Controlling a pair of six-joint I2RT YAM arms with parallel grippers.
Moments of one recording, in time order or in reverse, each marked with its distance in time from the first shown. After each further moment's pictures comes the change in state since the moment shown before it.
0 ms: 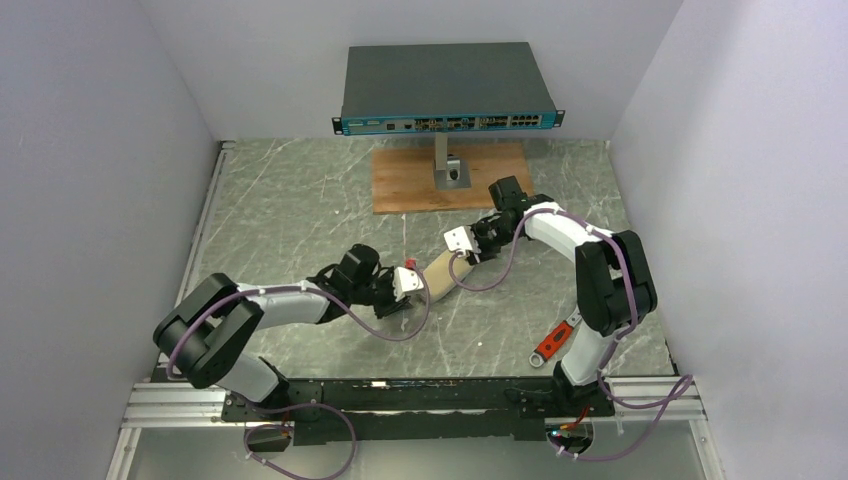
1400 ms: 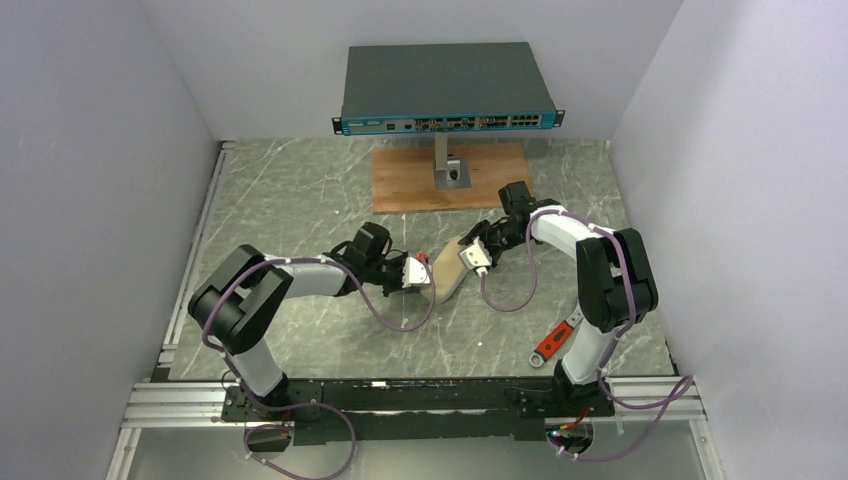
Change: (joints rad) left arm 0.069 0.227 0.219 -0.064 0.142 0.345; right arm -0.058 0.014 -0.056 0.040 -0.120 -0.437
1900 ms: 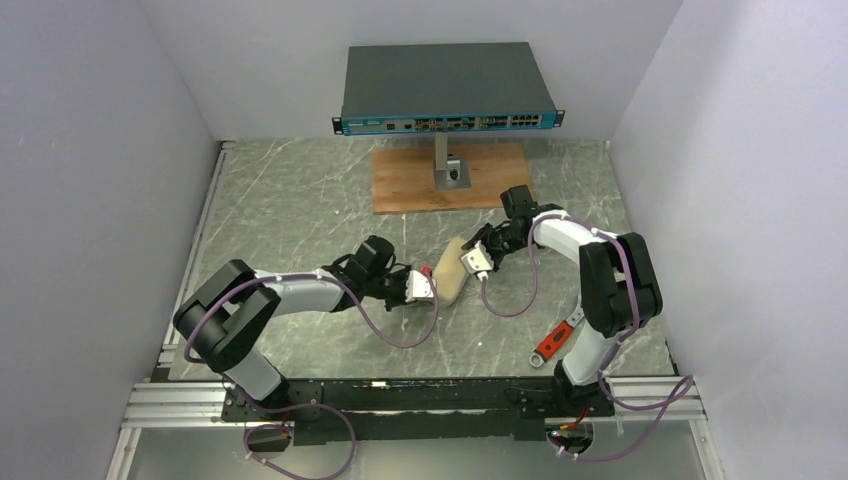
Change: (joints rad) left arm -0.085 -0.101 -0.073 -0.012 -0.047 -0.082; right arm -0.003 -0.027 -0.042 0.012 0.025 0.005
